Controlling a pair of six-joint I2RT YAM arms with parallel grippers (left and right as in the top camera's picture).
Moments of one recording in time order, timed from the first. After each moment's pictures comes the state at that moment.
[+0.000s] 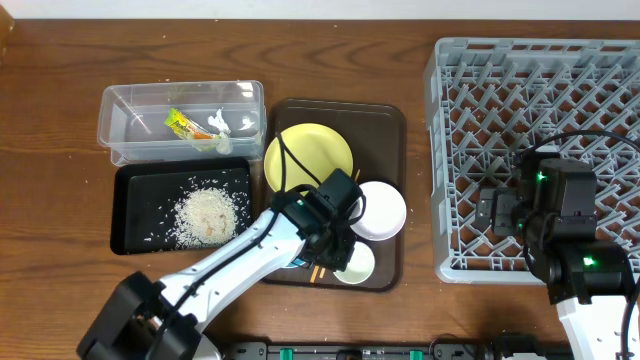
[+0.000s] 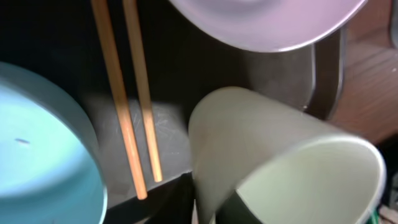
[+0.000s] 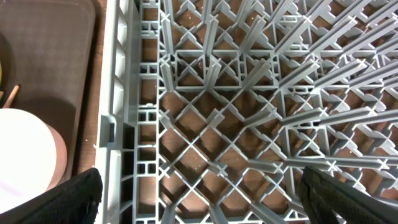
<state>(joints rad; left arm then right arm) -0.76 1.55 0.96 -0.82 0.26 -0.41 0.04 0.94 0.87 -0.83 0.09 0.04</state>
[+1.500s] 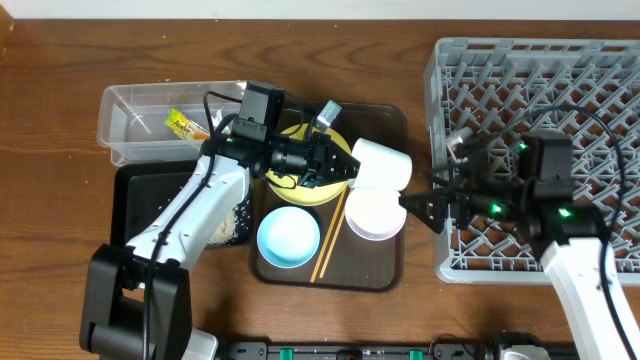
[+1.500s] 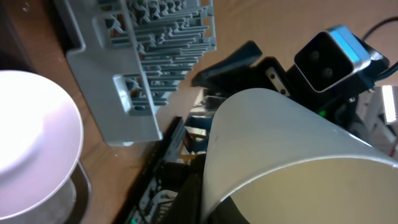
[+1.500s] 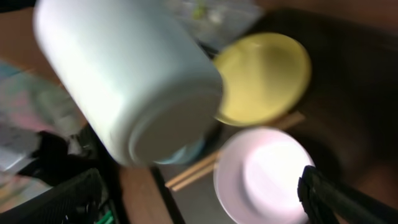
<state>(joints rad) -0.32 1.64 1.11 -0.38 1.29 -0.59 0.05 1.19 0.87 -0.60 -1.00 -0.17</state>
